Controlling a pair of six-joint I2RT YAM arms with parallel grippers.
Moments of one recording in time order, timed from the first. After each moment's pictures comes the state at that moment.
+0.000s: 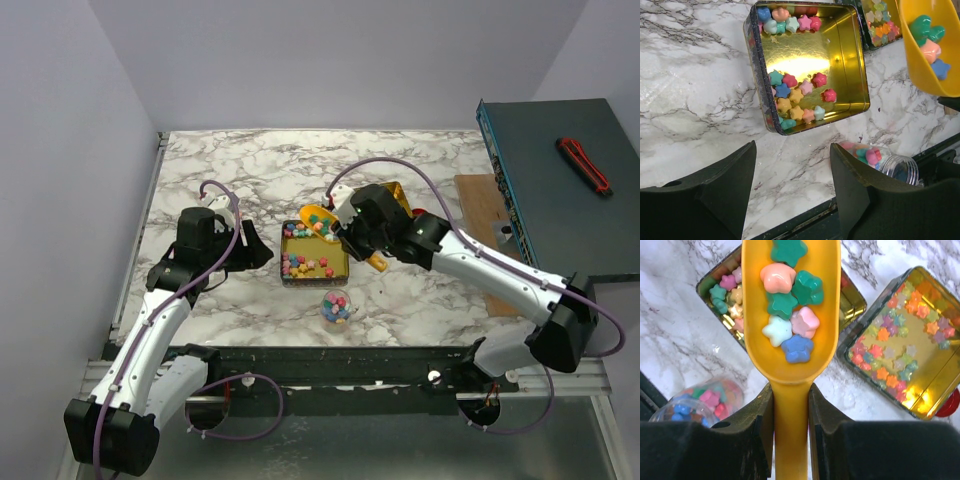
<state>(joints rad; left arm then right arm) -0.22 0.87 0.75 -0.53 0.35 -0.38 0.88 1.44 1.25 -0.55 0.07 -0.12</state>
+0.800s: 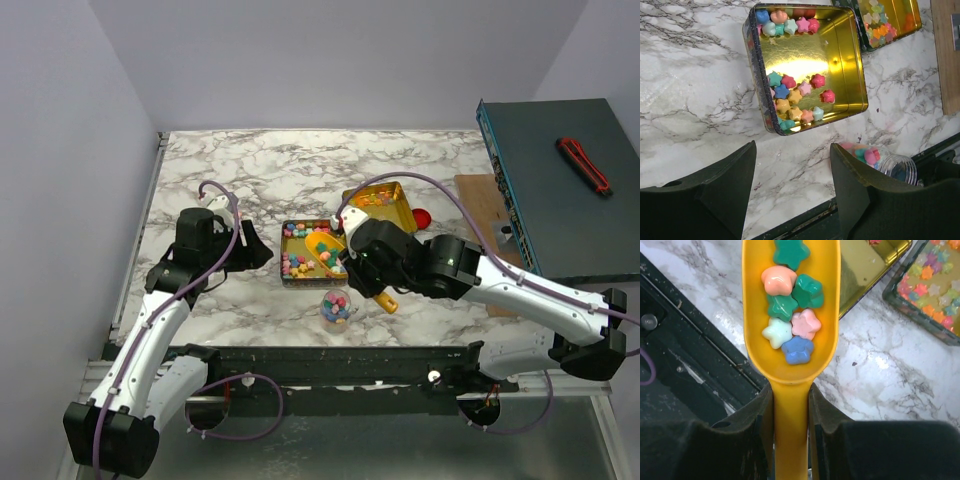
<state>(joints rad) -0.22 0.86 0.75 -0.53 0.35 -0.38 1.16 1.29 1.38 -0.92 0.25 0.25</state>
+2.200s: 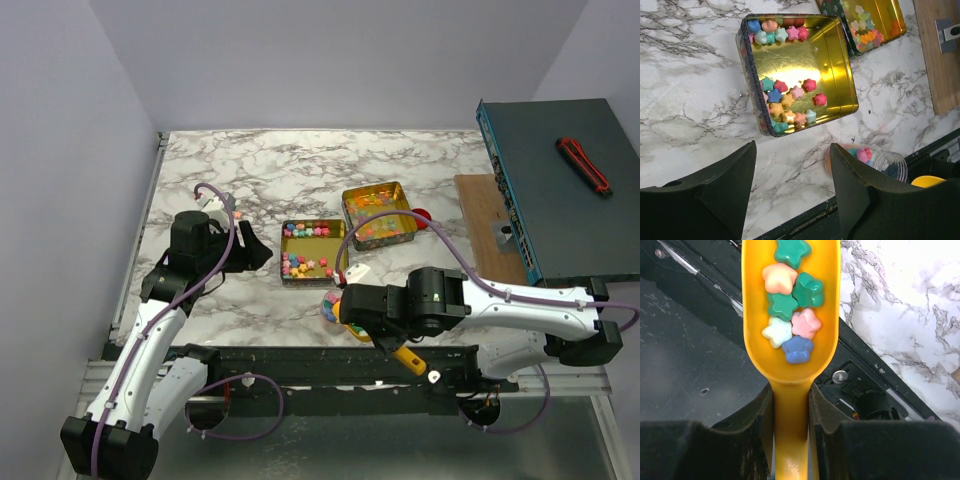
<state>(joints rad) -0.22 0.80 0.75 -0.53 0.36 -0.38 1.47 1.35 1.44 -1.40 0.24 0.68</state>
